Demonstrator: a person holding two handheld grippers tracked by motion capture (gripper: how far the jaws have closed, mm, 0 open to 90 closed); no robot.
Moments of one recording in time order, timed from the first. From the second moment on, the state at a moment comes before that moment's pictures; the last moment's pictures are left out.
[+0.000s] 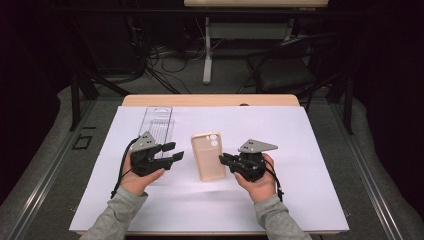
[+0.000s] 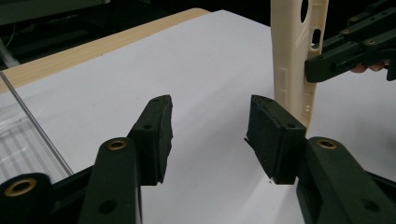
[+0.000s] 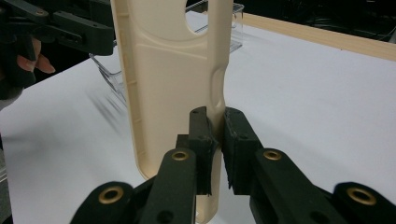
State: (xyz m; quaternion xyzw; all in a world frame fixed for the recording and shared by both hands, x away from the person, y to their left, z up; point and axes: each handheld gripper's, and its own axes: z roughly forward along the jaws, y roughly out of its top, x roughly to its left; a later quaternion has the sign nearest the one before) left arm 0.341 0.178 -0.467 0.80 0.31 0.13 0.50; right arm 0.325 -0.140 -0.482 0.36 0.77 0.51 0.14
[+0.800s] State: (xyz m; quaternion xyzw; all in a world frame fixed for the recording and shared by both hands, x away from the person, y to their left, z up) left arm 0.346 0.175 -0.459 0.79 0.32 0.15 0.50; right arm 0.323 -0.133 -0.485 0.37 0.77 0.51 0.14
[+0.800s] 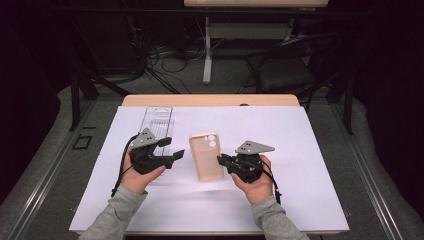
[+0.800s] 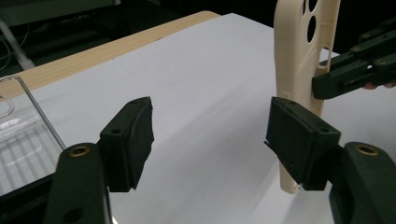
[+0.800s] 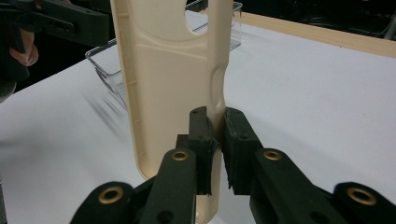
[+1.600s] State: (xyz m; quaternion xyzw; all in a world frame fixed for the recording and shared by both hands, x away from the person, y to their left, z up) left arm 0.351 0.171 -0.436 0.82 0.31 0.14 0.46; right arm 0.323 -0.133 -0.485 0.39 0.75 0.51 0.15
